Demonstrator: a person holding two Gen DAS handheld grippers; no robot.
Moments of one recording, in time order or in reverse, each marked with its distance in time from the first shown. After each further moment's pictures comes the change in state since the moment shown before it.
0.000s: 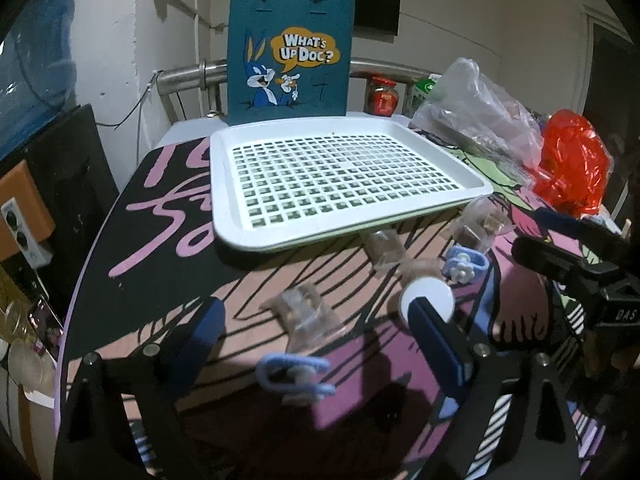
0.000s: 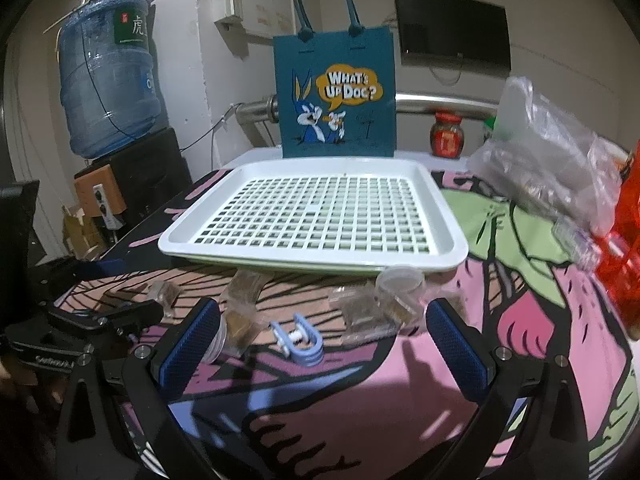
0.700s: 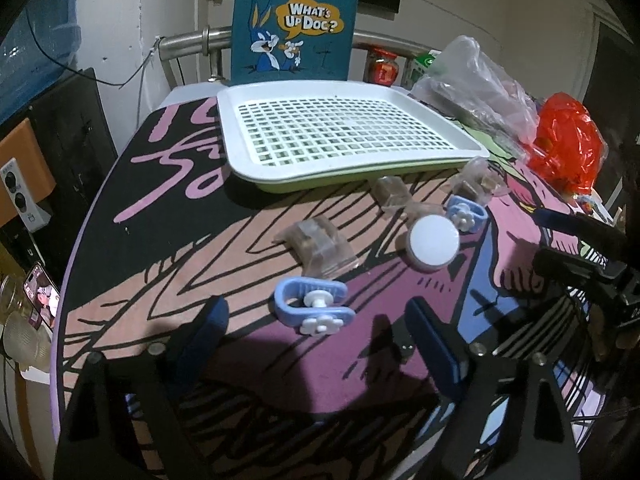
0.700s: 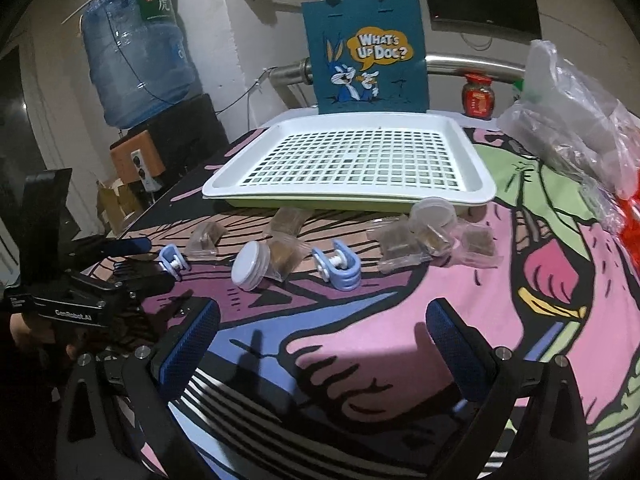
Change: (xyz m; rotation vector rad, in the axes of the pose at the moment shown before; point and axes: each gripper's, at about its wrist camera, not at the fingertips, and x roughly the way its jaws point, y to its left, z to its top) left arm -0.004 0.010 -0.026 -0.013 0.111 -0.029; right arm -0.009 0.005 -0.023 -0.025 0.130 0.139
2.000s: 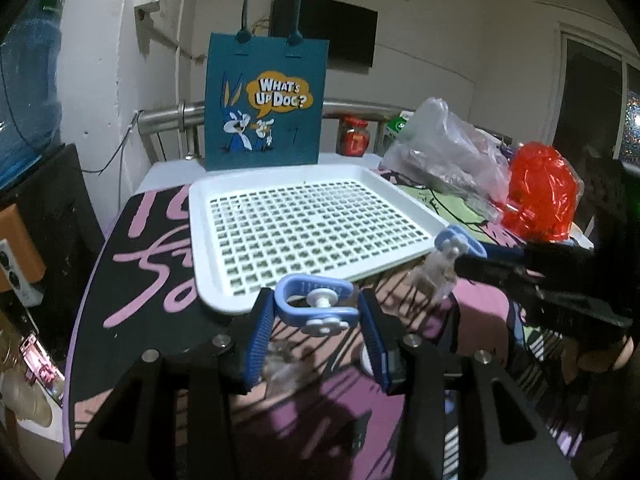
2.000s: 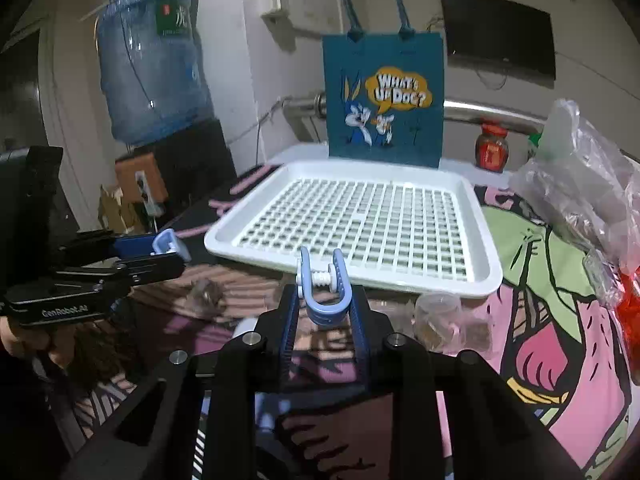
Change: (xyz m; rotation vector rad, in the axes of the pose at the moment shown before) left arm -0.021 -0.030 0.053 0.055 -0.236 -0.051; right arm -0.001 0.006 0.047 -0.080 -0.127 -0.027
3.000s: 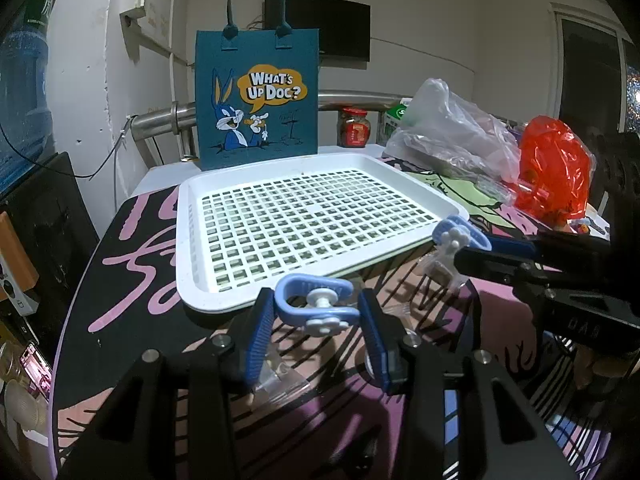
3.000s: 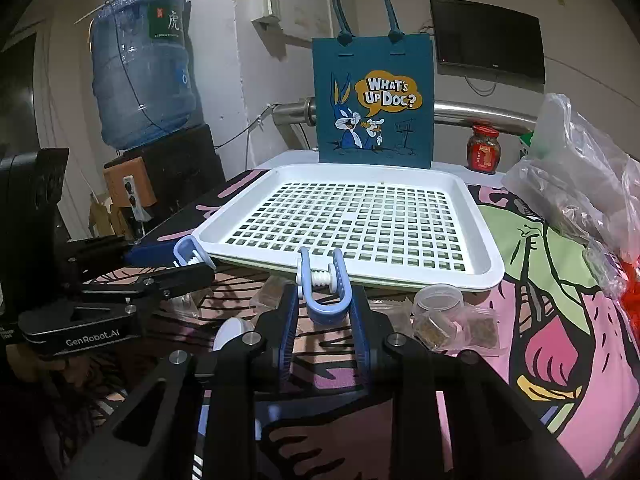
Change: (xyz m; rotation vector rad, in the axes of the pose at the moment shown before) left arm 0.025 -0.012 -0.015 0.057 0.002 0.043; right arm 0.014 -0.004 -0.017 0.007 -0.026 -0.029
